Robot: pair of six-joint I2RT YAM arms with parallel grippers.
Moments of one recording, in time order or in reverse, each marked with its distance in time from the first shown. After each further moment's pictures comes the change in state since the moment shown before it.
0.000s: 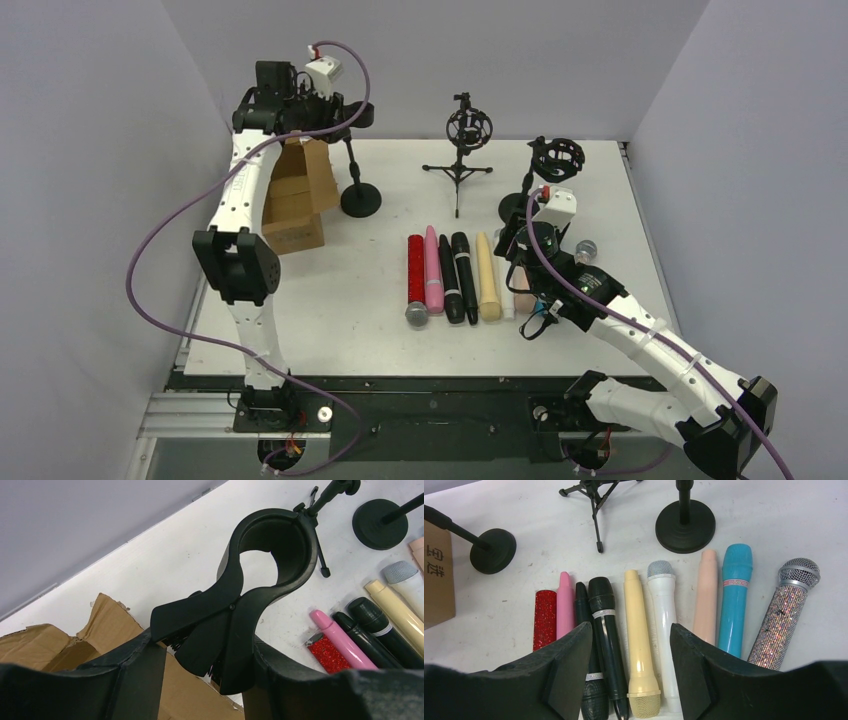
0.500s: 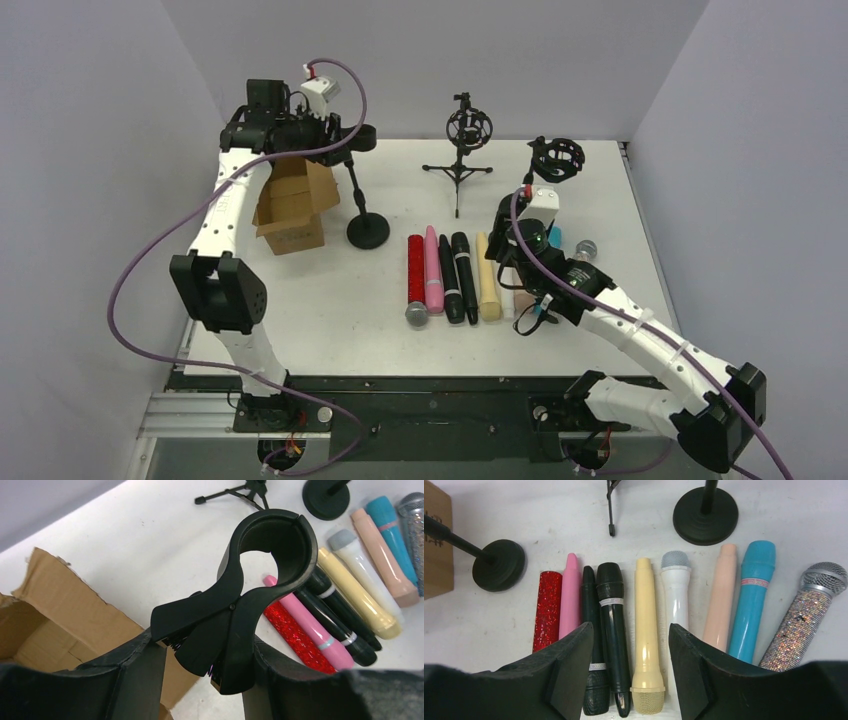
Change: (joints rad) left arm -0.001 -0.222 -0.290 0.011 0.074 -0.033; right arm 0.002 0.043 0.000 0.025 -0.064 -0.037
